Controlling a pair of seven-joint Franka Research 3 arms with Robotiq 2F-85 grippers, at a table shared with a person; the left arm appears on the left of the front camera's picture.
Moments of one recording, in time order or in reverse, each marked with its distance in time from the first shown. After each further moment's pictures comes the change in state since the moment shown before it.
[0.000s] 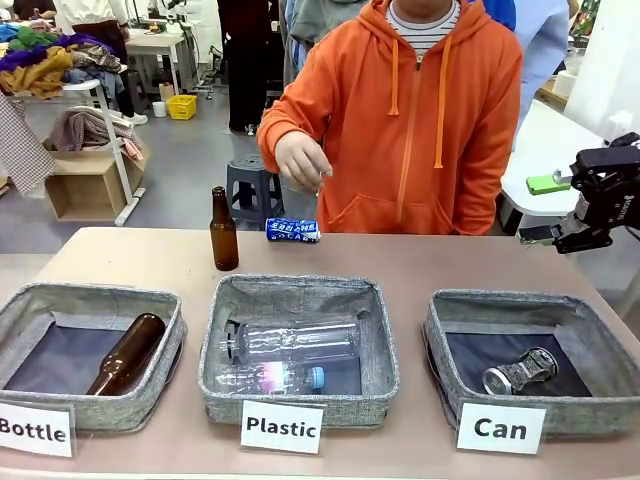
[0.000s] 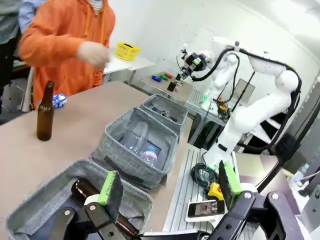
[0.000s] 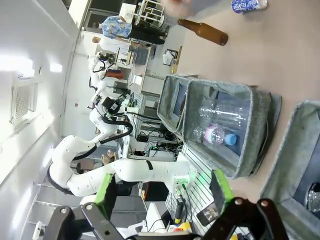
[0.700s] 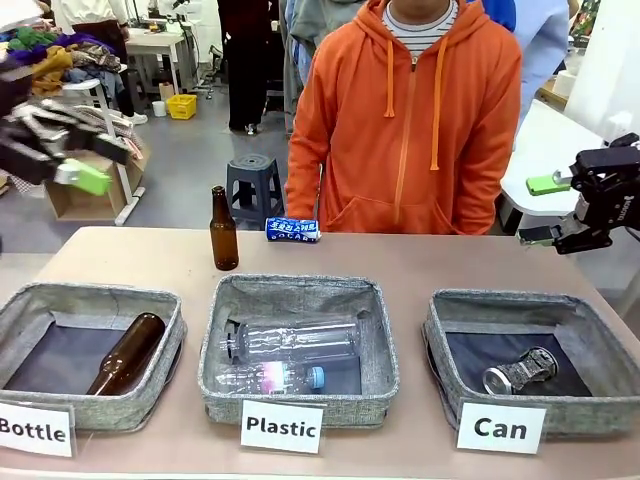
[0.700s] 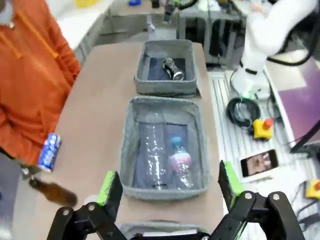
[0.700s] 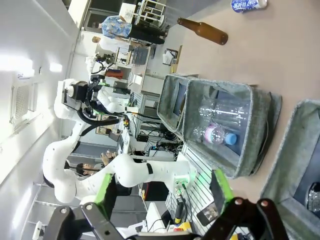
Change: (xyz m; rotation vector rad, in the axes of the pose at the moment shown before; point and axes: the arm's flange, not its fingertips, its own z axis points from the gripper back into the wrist) left arm 0.154 -0.044 -0.250 -0.034 0.542 -0.521; right arm -0.001 0.000 -0.001 -0.001 0.001 -0.001
